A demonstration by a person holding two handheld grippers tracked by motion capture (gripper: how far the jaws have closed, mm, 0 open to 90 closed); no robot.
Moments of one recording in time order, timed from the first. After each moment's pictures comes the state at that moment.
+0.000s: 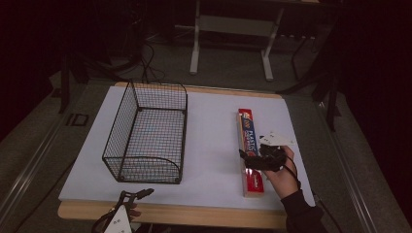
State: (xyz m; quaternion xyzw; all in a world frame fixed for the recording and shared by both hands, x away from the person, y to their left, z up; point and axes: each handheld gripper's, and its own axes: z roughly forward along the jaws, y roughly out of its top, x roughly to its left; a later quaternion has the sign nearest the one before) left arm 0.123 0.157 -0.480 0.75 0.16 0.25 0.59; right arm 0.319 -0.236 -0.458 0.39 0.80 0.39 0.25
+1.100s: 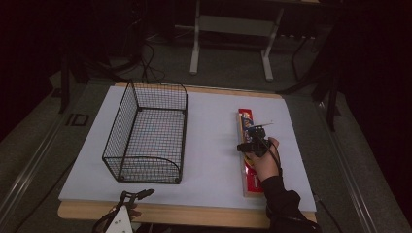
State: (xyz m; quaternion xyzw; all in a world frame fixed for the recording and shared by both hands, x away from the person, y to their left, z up) left arm 0.123 0.156 -0.480 0.76 0.16 0.25 0.58; right arm 0.396 -0.218 -0.508 0.62 0.74 0.20 0.16
